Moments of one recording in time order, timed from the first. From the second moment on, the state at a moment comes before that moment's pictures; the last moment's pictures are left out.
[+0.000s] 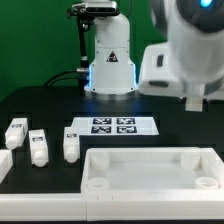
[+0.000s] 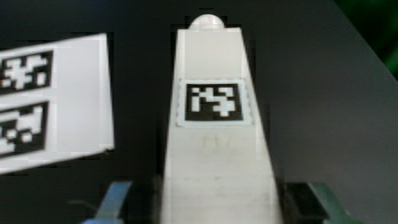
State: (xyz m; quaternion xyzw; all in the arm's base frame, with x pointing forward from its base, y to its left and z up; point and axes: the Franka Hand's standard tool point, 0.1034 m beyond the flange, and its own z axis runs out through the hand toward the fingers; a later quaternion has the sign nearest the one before) arm 0.464 0.144 0.091 -0.91 0.12 0.39 0.06
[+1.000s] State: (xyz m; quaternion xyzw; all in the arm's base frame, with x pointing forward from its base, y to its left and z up) arm 0.564 0.114 0.137 -0.99 0.04 0.06 0.09
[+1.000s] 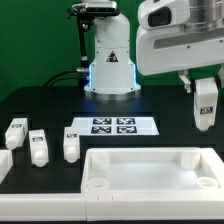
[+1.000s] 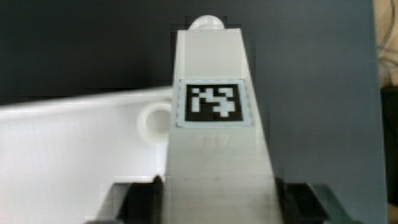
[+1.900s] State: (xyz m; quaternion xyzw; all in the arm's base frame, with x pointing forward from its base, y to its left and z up) arm 0.642 0.093 0.182 -0.98 -0.07 -0.17 0.03
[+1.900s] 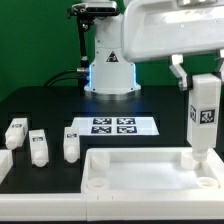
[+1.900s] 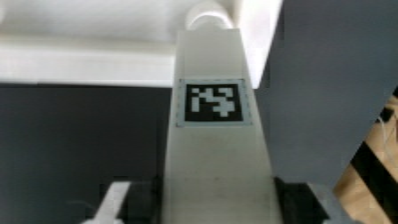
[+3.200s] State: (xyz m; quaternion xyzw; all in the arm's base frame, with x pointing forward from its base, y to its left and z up) arm 0.640 0.106 0.141 -0.97 -0.13 -0.19 0.02
